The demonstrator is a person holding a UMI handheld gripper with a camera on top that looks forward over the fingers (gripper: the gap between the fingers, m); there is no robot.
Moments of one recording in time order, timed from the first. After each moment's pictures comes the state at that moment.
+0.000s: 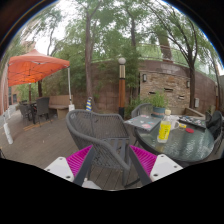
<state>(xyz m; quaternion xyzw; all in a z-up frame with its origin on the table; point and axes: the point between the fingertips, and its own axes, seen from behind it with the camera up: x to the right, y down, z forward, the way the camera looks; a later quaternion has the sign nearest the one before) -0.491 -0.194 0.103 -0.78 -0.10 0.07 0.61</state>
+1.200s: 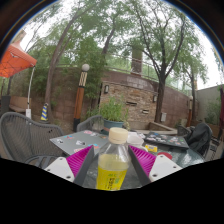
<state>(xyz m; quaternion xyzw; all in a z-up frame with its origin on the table) -0.239 0.112 0.106 -0.73 0.01 -0.12 0.68</state>
